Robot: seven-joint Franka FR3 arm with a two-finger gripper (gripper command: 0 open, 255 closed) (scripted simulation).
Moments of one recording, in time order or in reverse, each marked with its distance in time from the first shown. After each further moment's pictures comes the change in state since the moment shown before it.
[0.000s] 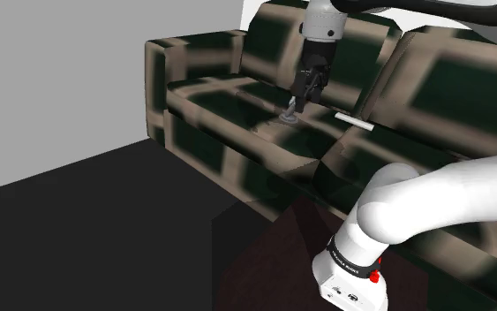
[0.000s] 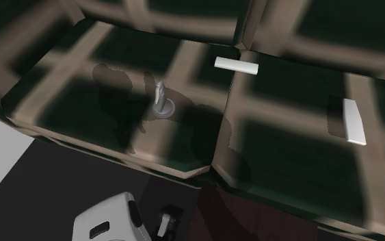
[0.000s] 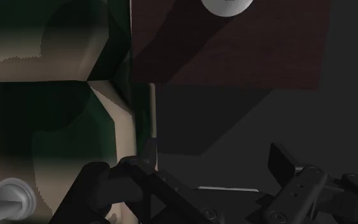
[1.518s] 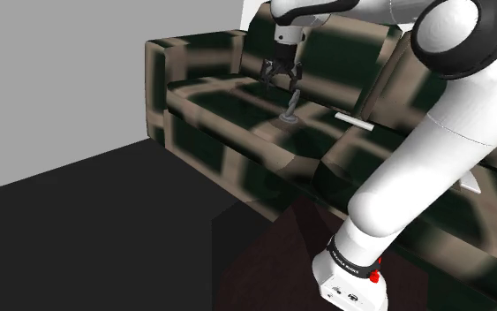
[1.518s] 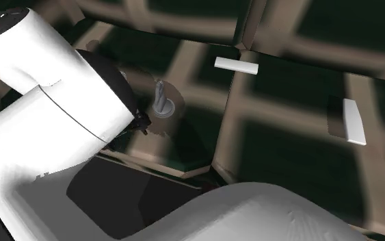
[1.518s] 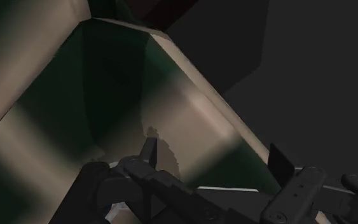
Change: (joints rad) arm -0.223 0.684 -0.134 0.461 0.003 0.281 0.389
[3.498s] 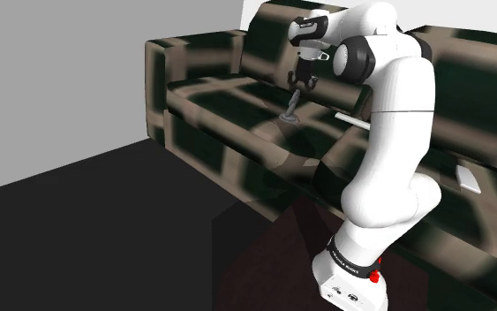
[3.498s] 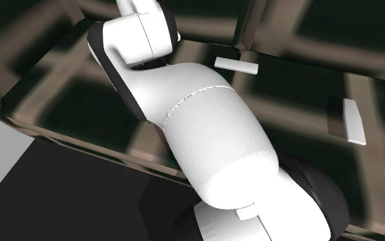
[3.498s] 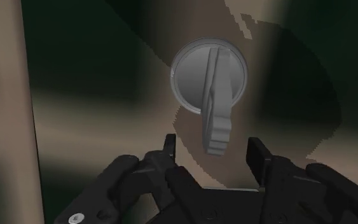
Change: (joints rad) arm -0.253 0.558 -0.187 0.552 0.182 0.049 0.272
